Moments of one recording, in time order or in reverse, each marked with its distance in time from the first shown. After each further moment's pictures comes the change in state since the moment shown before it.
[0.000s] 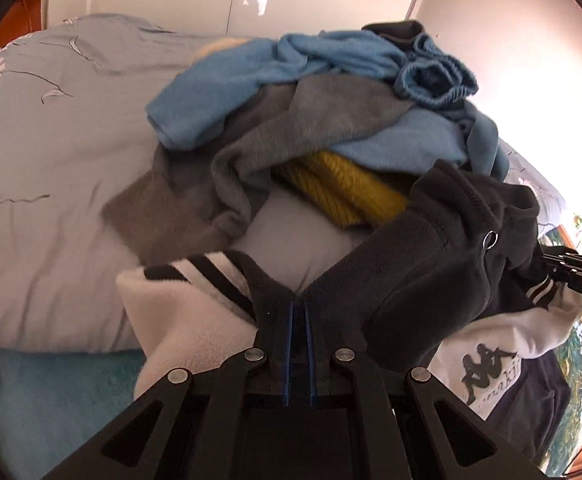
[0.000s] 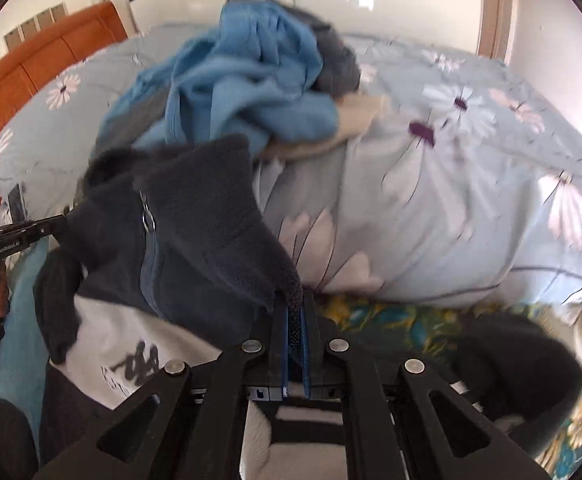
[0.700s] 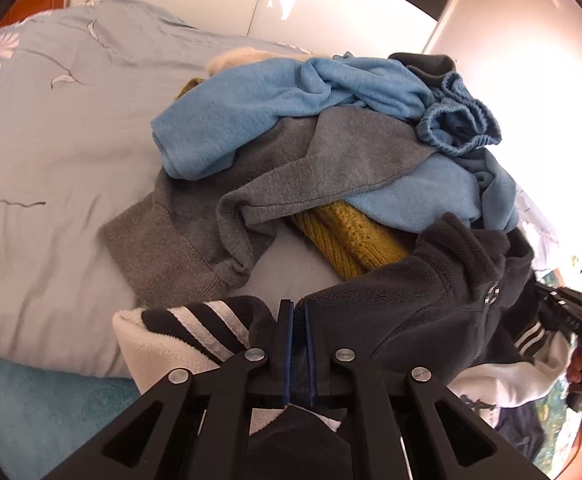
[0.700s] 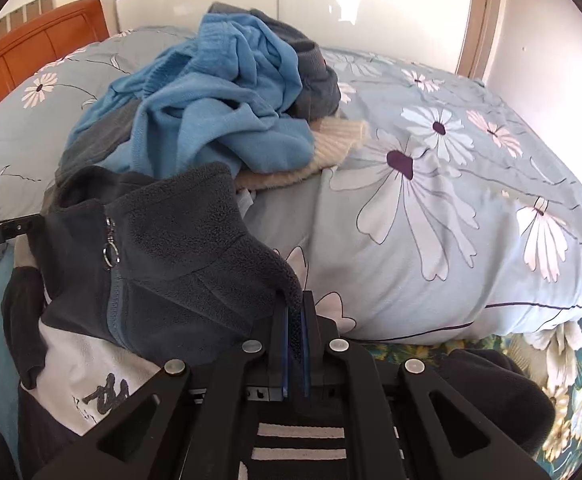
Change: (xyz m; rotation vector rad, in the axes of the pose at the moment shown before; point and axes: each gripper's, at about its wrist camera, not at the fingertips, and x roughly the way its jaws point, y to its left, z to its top) left arm -0.013 0.023 0.021 -0.127 -0.039 -0.044; right arm 0.006 0.008 0.036 0.012 -0.070 -0.131
